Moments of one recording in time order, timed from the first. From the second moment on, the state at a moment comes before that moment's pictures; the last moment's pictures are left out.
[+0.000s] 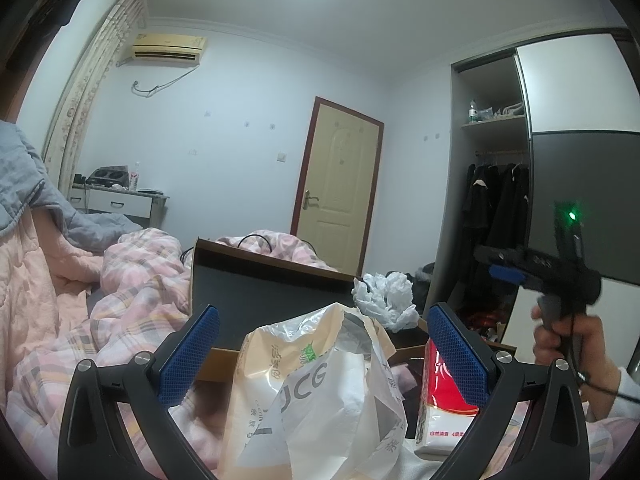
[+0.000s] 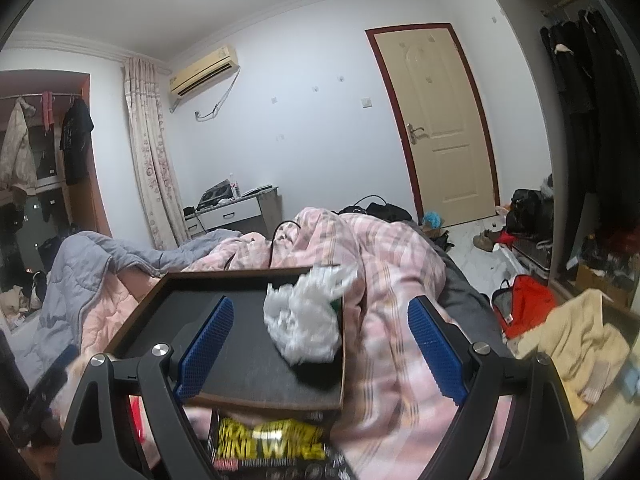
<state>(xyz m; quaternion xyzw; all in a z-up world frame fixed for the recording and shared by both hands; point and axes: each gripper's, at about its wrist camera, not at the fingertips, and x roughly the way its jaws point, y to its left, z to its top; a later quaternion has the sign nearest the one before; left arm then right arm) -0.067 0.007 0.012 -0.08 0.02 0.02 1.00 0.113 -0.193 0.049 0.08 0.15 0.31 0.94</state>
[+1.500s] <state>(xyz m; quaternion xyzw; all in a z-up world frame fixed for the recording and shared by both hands) -0.068 0.008 0.013 -0.09 0.02 0.01 1.00 0.115 -0.144 0.047 -0.02 0.21 0.32 0.92</state>
